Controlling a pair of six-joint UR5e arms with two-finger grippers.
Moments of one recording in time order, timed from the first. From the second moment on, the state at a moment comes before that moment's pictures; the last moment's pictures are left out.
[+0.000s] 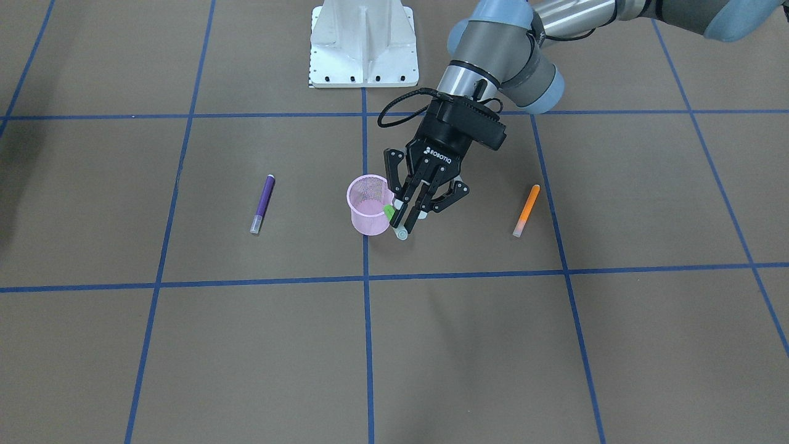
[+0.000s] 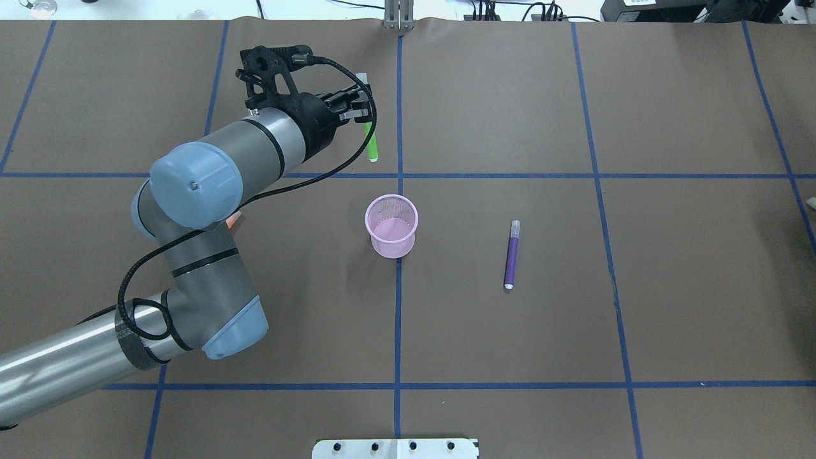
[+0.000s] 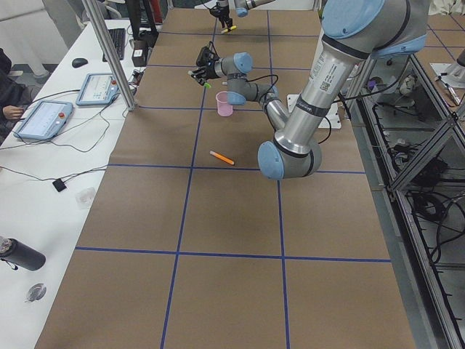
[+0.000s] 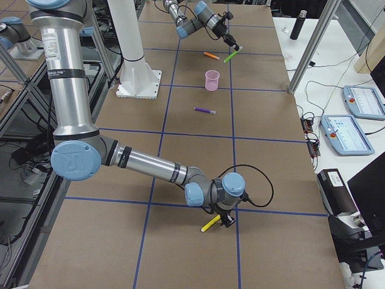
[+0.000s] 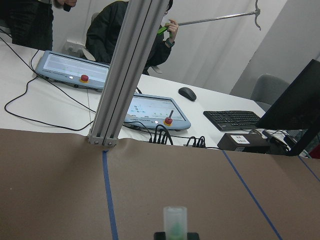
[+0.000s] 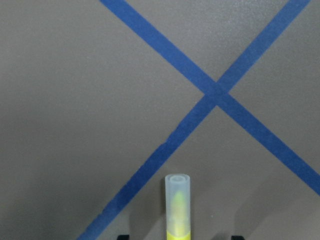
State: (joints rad) left arm -0.57 -2.19 -1.64 -2.44 -1.28 -1.10; right arm 1.34 -1.47 1.12 -1.13 2.26 -0.46
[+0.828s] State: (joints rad) left arm -0.57 -2.19 -1.65 -2.44 -1.28 -1.10; right arm 1.33 -1.46 1.11 -1.13 2.27 -0.47
